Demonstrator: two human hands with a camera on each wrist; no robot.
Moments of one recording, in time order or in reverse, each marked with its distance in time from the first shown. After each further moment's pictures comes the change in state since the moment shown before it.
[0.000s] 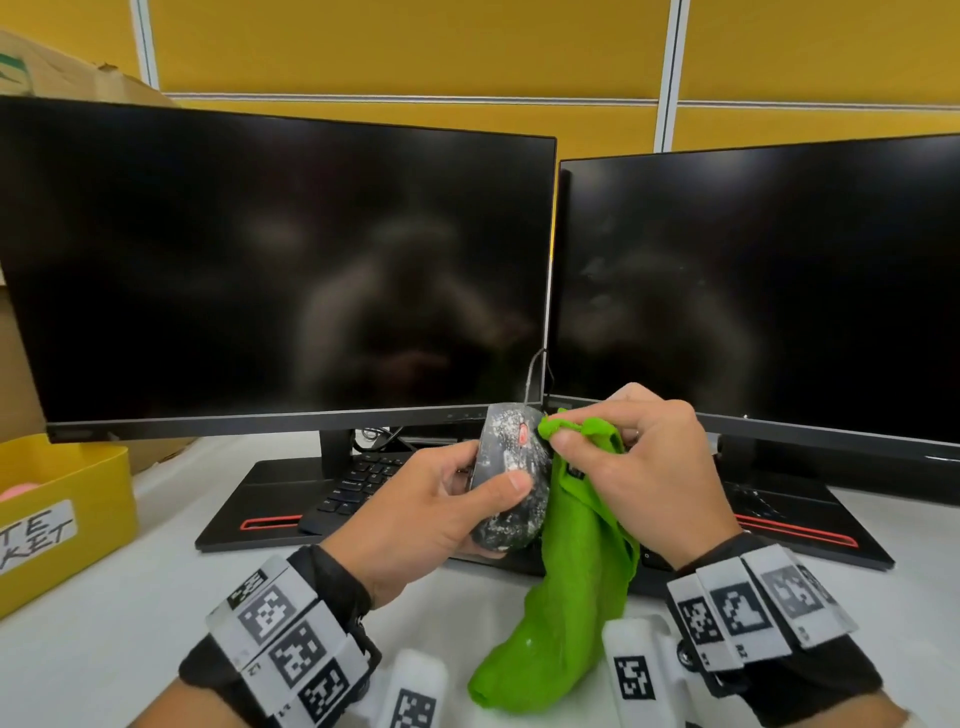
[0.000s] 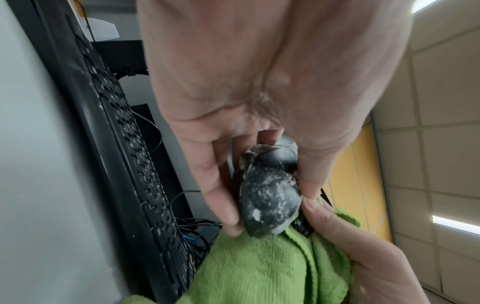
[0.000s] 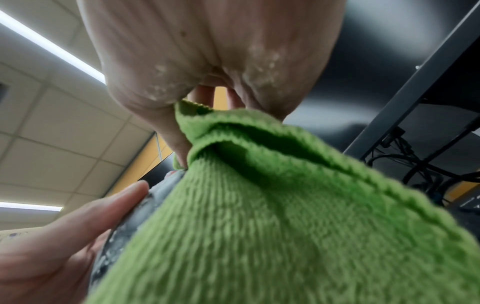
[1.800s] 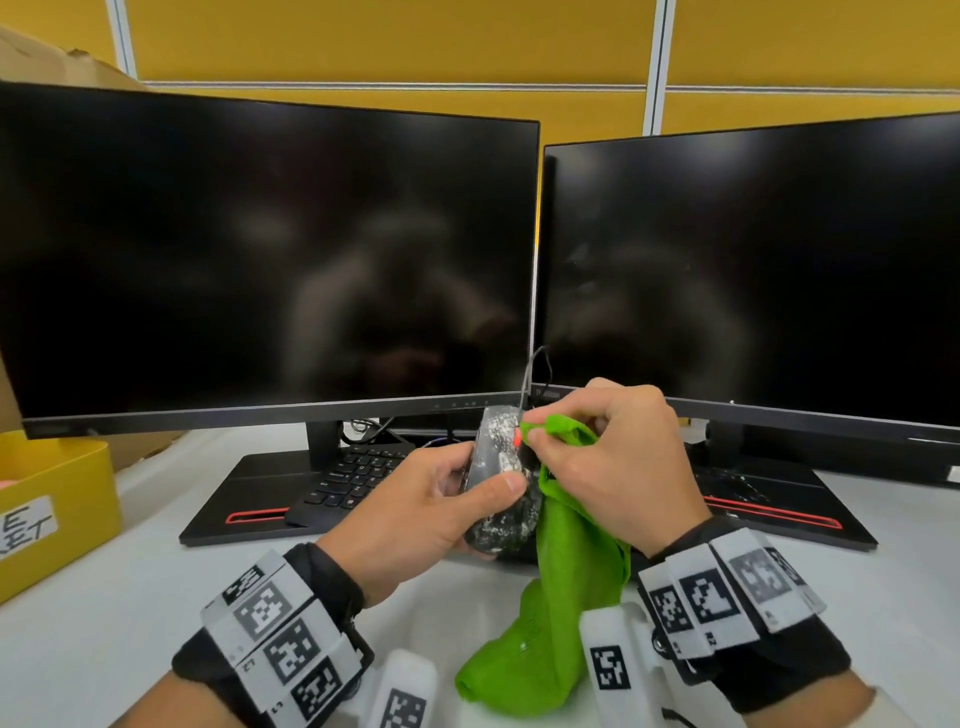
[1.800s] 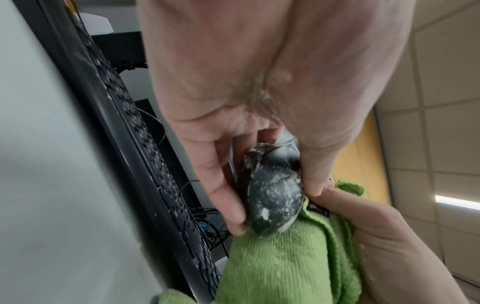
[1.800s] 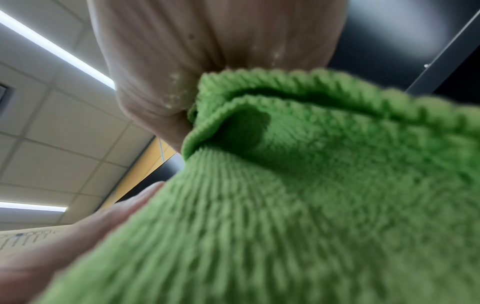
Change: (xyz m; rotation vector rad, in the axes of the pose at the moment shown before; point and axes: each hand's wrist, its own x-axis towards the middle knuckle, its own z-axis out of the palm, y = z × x) left_hand 0.001 -0.007 0.007 -0.016 -0.036 0.003; right_hand -0.003 -0.005 0.004 -0.118 -0.011 -0.036
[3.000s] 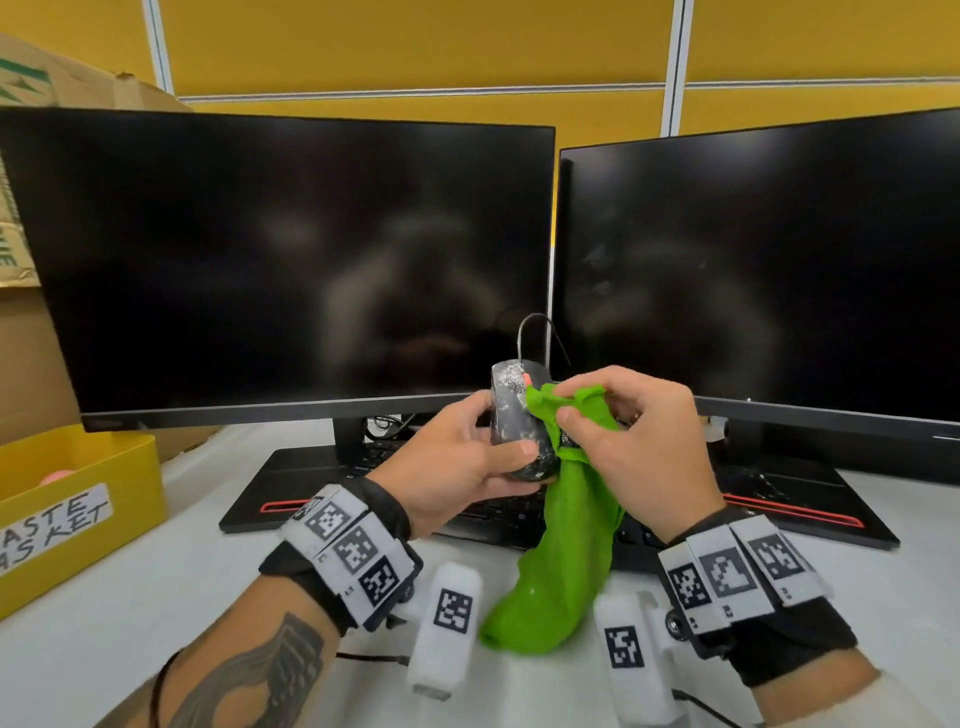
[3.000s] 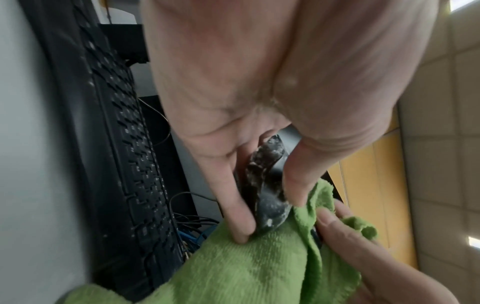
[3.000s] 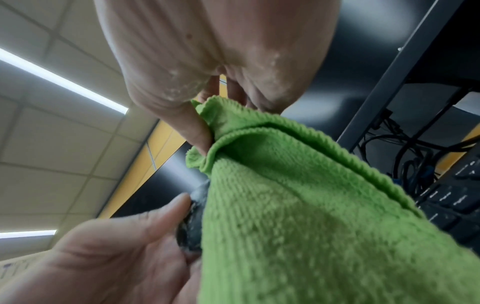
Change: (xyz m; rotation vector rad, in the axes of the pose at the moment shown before) left_hand 0.030 0.013 -0.004 -0.228 -0.024 -0.032; right_hand 0.002 0.009 -0.001 0.201 0.043 -0.007
